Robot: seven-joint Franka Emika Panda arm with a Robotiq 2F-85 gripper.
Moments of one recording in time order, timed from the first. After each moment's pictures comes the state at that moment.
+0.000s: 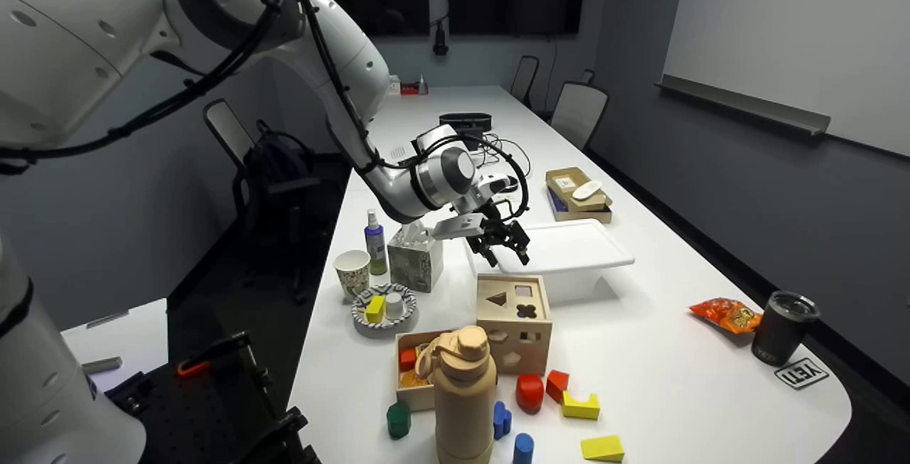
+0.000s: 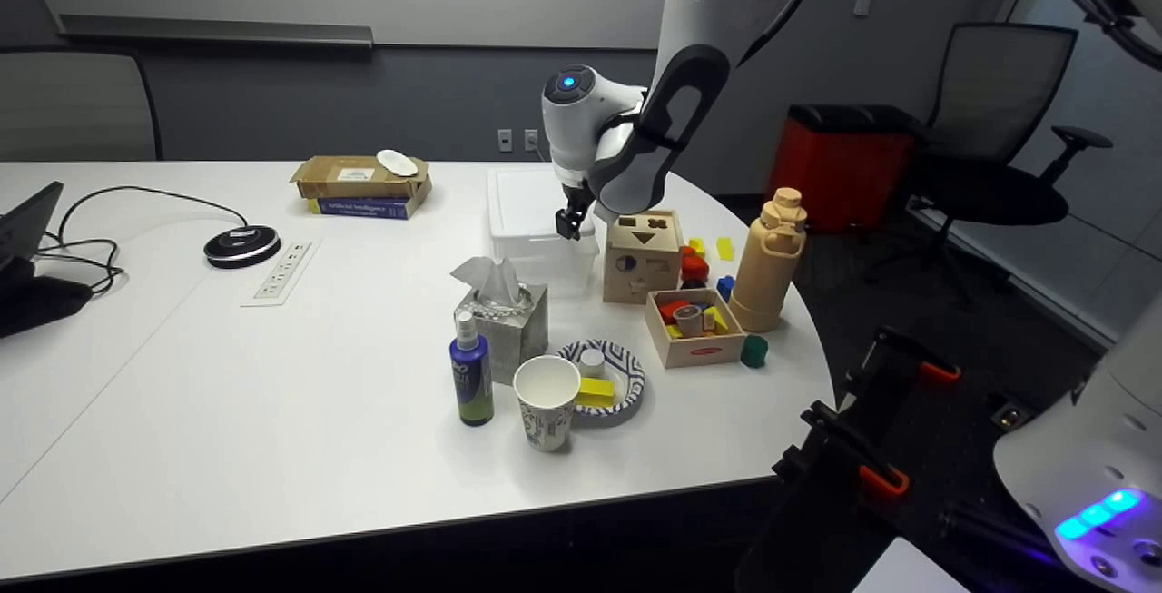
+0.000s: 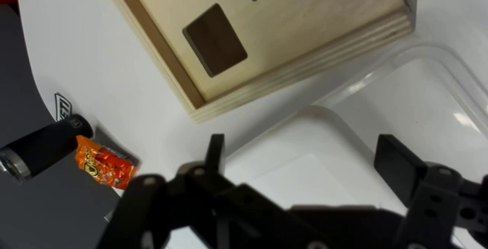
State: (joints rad) arm 0.28 0.91 -0.37 -1.69 -0.55 2.78 0.41
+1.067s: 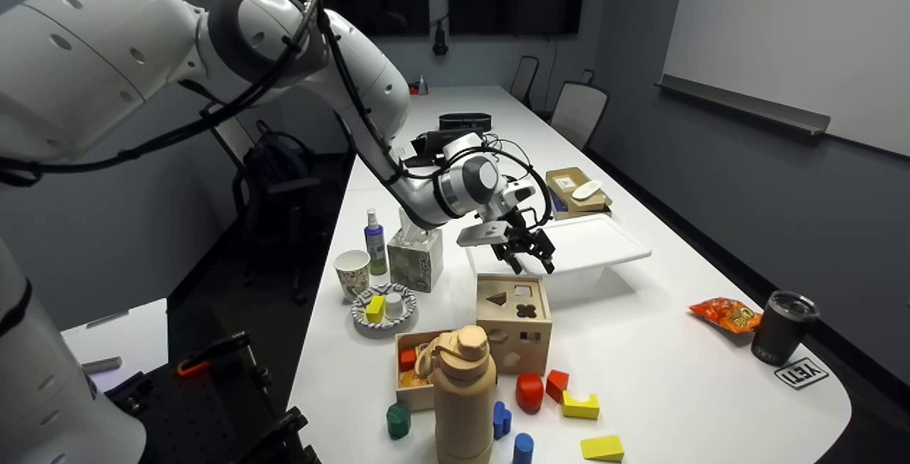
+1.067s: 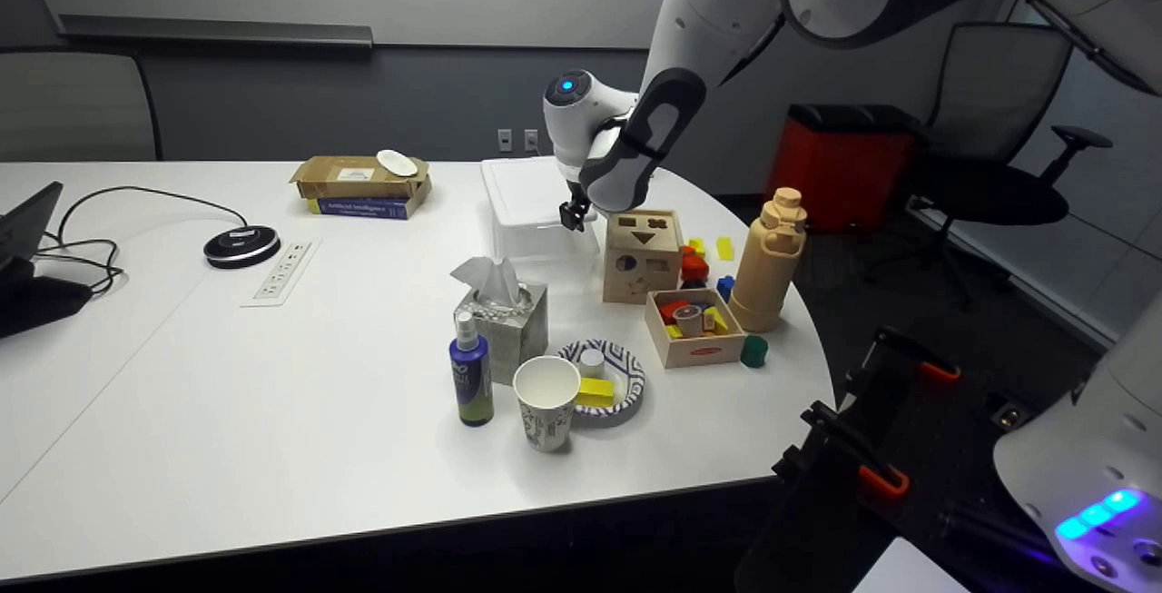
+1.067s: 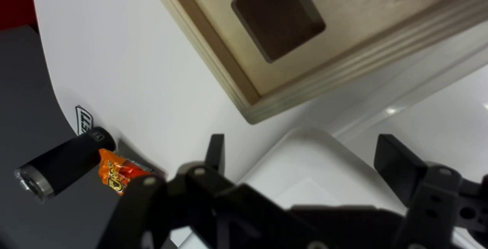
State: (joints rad) arm 0.22 1.04 -0.39 -1.50 -0.45 2.72 0.35
